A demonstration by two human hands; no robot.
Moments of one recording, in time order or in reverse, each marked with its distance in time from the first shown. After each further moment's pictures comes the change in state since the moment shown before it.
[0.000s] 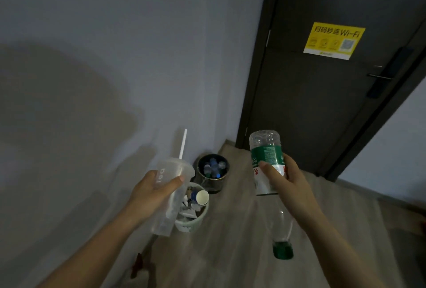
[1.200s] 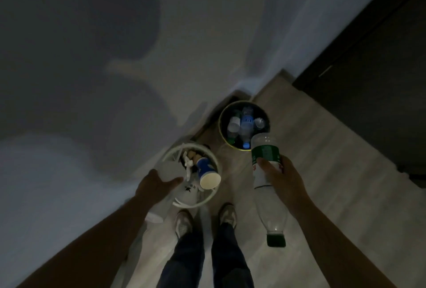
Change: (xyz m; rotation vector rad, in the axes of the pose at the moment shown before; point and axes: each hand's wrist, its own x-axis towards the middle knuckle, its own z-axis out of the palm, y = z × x) left_hand 0.410 -0.223 0.216 0.336 -0.228 -0.874; right_hand 0.468 0.326 0.173 -0.261 -0.326 0.640
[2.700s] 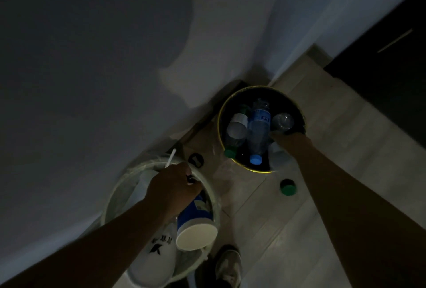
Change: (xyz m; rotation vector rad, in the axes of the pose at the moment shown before) left_hand 0.224 0.073 0.147 0.267 0.010 0.361; right_hand 0.397 0.133 0.087 -0.637 -0.011 0.259
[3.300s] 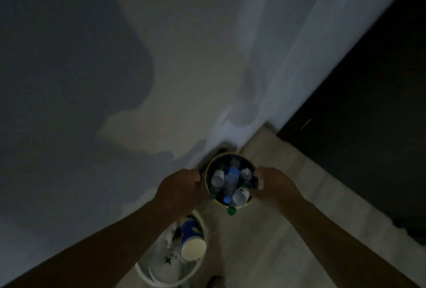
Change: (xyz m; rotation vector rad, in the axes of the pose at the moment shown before) left_hand -0.214 0.125 -0.215 0.064 0.097 0.249; right_hand -0.323 -0.025 -0.176 -0.354 0.111 -0.558
